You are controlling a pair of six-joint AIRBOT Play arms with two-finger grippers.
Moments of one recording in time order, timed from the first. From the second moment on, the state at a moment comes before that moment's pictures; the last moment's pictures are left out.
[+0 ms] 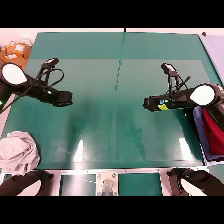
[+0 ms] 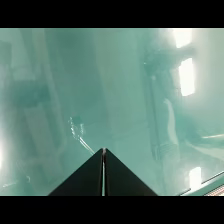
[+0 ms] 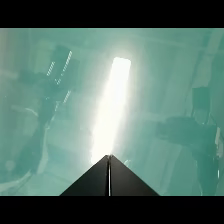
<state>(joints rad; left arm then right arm) -0.16 -1.11 1.10 1.16 -1.27 -1.49 0.27 -0.97 0.93 -1.24 1.05 1.66</state>
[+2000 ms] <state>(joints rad) 0.02 -0.94 1.25 1.30 -1.29 -1.52 0.27 -0.97 0.93 -1.24 1.05 1.66</state>
